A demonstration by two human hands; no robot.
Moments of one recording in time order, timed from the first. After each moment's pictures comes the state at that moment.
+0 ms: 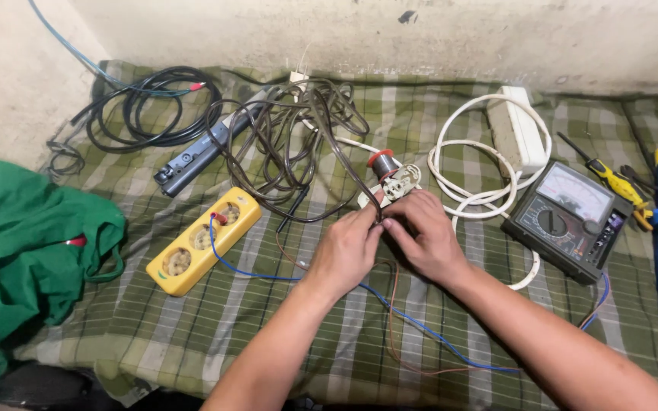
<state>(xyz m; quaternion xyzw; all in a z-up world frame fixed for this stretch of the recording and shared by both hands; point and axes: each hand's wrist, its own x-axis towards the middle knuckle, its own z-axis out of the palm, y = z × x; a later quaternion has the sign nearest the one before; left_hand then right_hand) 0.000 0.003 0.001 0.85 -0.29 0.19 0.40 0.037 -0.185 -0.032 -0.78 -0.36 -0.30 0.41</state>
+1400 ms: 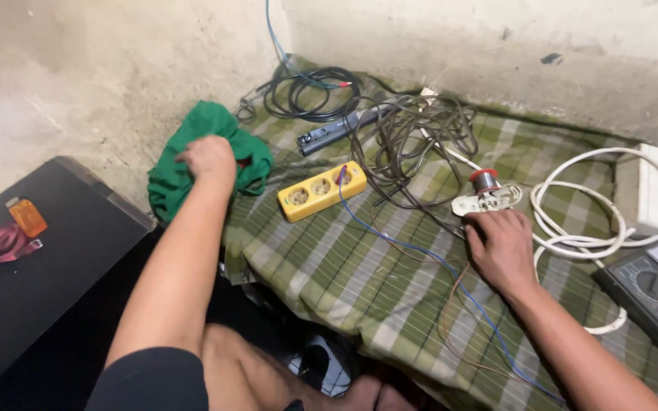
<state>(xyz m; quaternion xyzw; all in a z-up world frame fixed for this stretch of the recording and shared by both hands) 0.028 0.387 0.002 0.88 0.41 0.13 -0.21 0.049 -0.191 -0.072 -0.87 -0.31 -0.31 0.23</state>
